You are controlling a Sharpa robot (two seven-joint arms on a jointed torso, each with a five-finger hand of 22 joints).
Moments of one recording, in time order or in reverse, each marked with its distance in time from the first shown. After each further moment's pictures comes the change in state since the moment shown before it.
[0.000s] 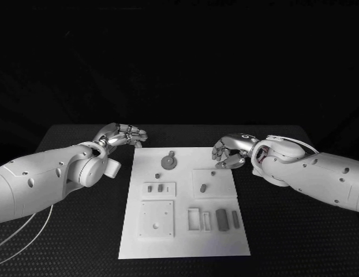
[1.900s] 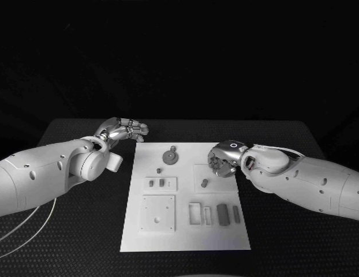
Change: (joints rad) left arm 0.000 0.000 0.000 0.001 0.037 0.008 0.008; left_hand -0.004 0.004 -0.007 0.002 0.000 -0.010 0.016 0.000 -0.003 -0.004 0.003 0.000 -0.002 0.000 0.000 -0.004 0.000 0.000 0.000 0.000 0.000 0.000; right arm -0.045 0.083 -0.048 -0.044 -0.214 -0.035 -0.073; right_hand 0.031 -0.002 0.127 -0.001 -0.047 0.080 -0.030 0.025 -0.002 0.095 -0.023 -0.056 0.064 0.013 -0.014 -0.008 0.043 0.000 0.016 -0.002 0.000 0.026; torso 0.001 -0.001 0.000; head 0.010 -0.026
